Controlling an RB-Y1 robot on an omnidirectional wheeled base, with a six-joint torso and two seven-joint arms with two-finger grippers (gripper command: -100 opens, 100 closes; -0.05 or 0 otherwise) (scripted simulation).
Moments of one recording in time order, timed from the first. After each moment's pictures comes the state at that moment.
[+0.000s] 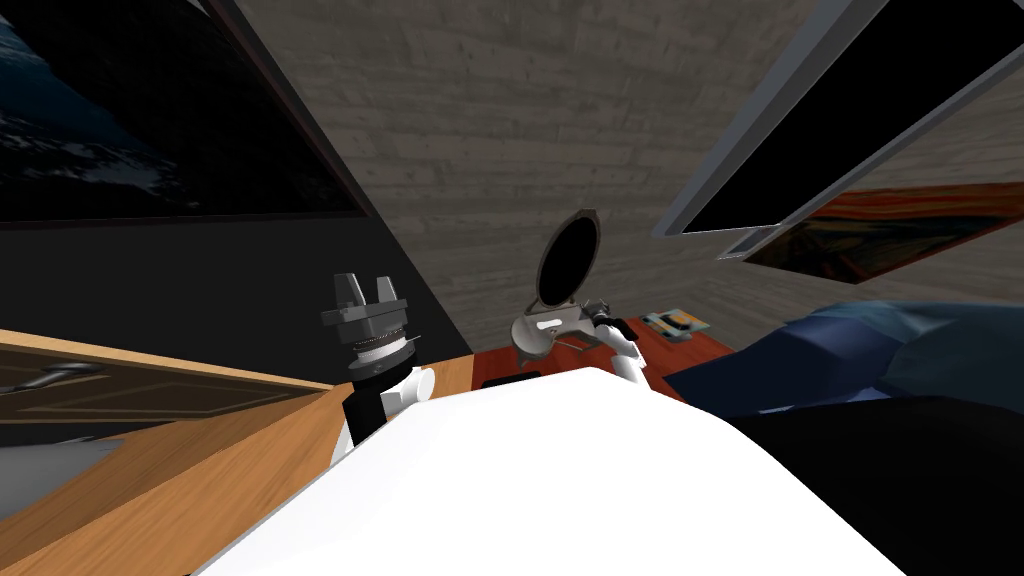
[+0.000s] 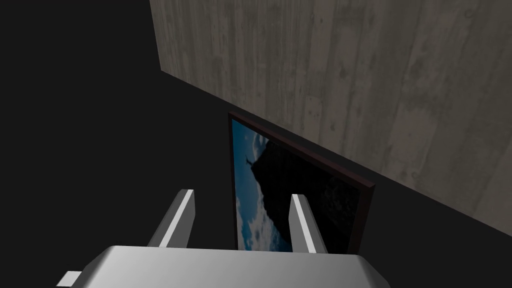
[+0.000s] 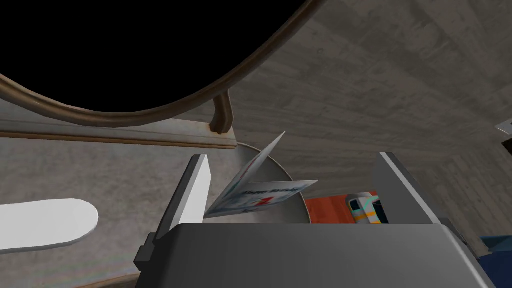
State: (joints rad) left arm 0.46 0.04 0.02 -2.37 0.06 -0.58 0.02; right arm 0.08 -0.22 -0.50 -1.50 -0.65 0.18 -0.51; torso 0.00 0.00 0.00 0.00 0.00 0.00
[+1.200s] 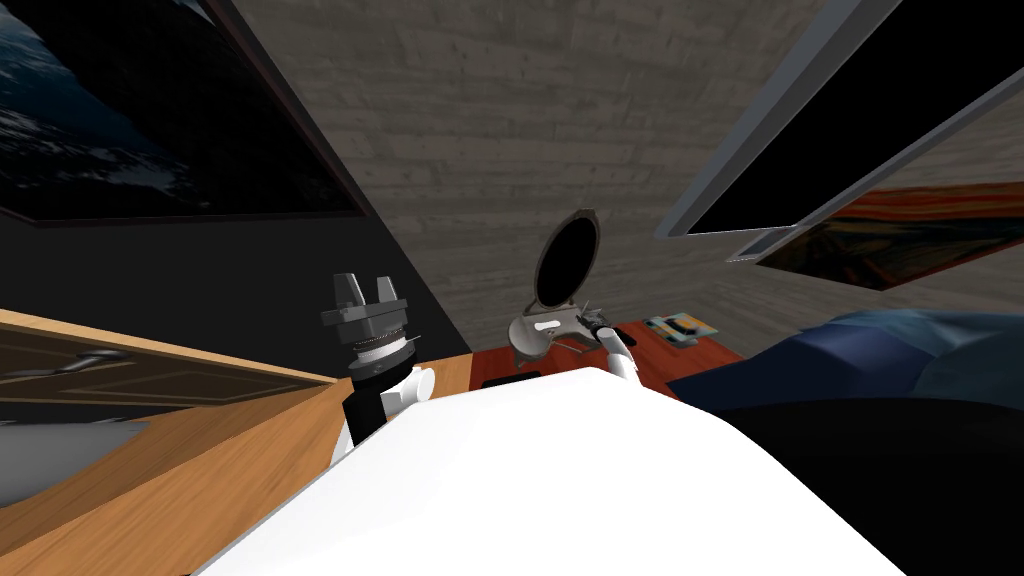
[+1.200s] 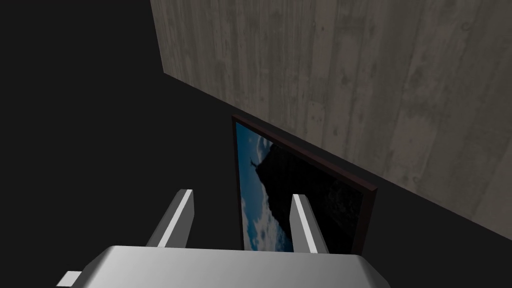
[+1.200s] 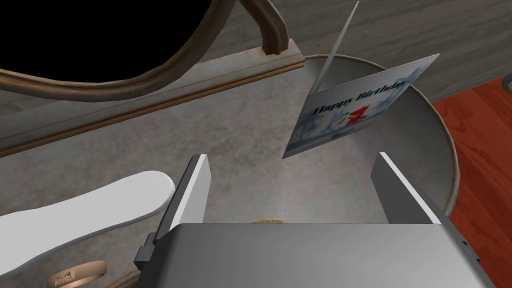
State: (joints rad) left arm 0.46 0.04 0.02 -2.37 0.06 -0.58 0.02; right arm -0.04 -0.20 -0.66 -1.20 -0.87 0.37 -0.65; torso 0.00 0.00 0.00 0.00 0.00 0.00
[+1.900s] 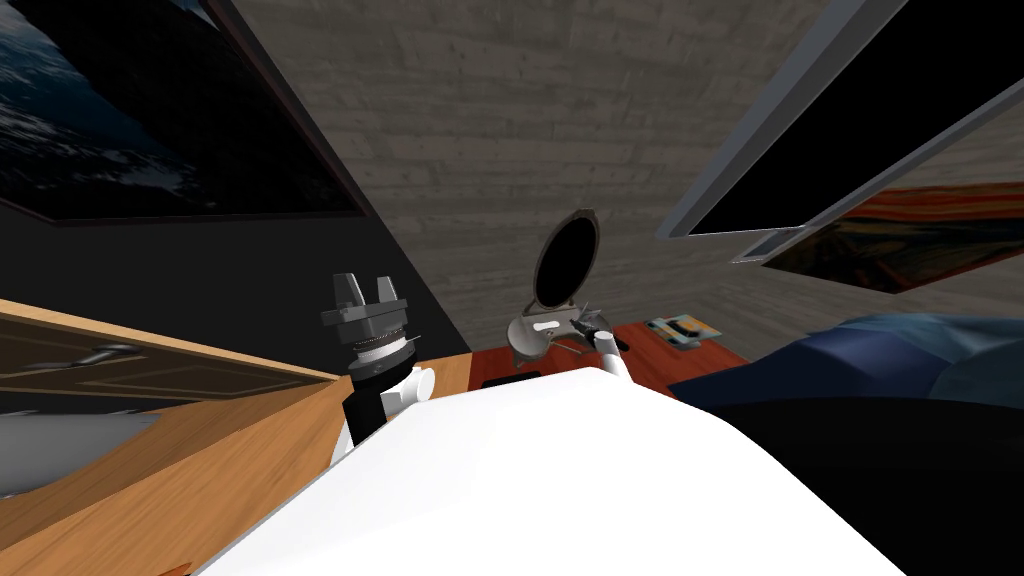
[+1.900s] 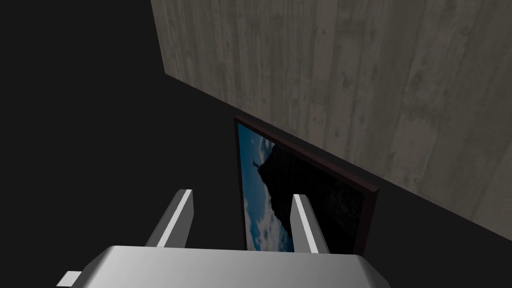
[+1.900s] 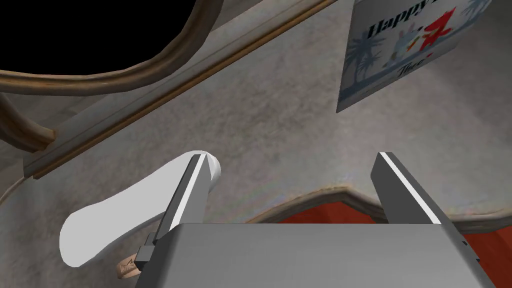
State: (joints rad) left arm 0.46 0.04 0.02 -2.37 0.06 -0.58 0.02; right arm -0.10 -0.18 -0.73 -1.02 -1.01 0.44 -0.68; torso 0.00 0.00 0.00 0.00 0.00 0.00
